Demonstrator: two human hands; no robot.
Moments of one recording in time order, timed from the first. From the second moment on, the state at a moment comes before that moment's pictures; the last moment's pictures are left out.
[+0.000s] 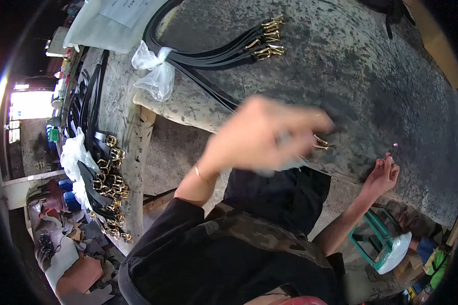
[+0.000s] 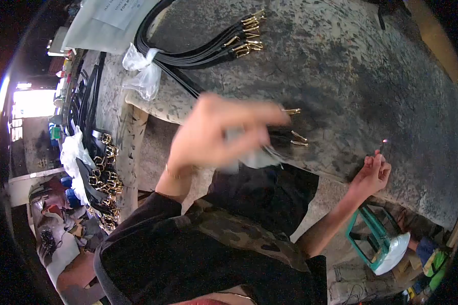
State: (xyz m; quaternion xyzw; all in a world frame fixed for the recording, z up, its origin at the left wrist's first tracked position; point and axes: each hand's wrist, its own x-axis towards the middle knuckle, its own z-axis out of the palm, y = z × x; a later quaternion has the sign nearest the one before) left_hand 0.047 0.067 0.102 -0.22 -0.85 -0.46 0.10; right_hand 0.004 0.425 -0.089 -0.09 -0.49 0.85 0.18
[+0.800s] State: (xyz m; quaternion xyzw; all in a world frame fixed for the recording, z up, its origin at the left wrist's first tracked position) left_hand -0.036 0.034 -0.023 -0.10 -0.97 -0.08 0.20; right_hand 0.002 0.403 -0.087 -0.04 -0.64 0.74 0.21
